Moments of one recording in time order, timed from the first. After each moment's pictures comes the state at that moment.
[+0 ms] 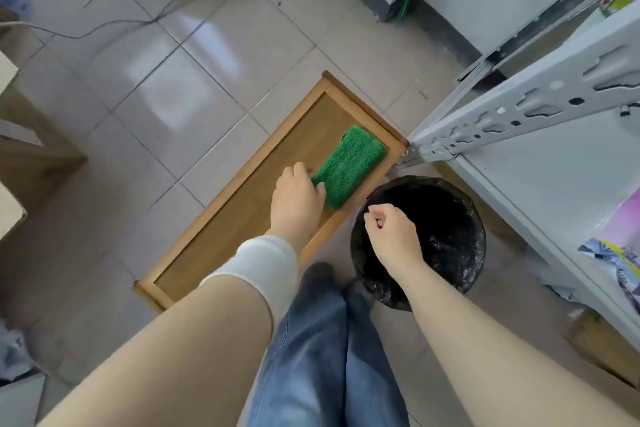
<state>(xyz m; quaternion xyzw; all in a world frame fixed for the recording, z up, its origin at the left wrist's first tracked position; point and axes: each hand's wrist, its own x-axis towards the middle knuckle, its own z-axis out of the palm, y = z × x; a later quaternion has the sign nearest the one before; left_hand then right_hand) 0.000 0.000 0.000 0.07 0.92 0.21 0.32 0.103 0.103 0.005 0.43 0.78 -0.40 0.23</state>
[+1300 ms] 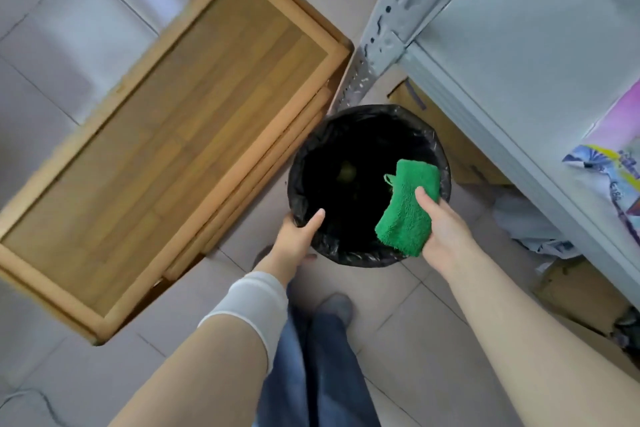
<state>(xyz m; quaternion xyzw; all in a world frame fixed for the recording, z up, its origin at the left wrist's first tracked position) 0.182 0.010 -0.132 -0.27 0.66 0.46 0.53 0.255 0.194 -0.079 0.65 0.31 -0.69 0.05</state>
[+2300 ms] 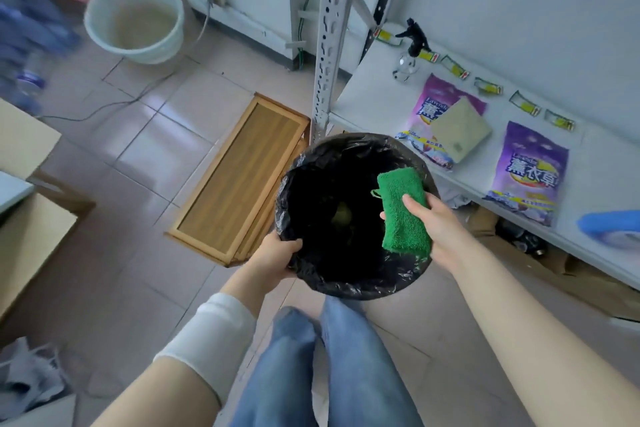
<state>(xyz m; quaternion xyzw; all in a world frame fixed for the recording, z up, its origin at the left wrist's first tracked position) 0.245 -0.117 0.271 -0.15 0.67 0.45 0.57 0.385 0.073 0.300 0.52 0.44 -0.73 -0.03</state>
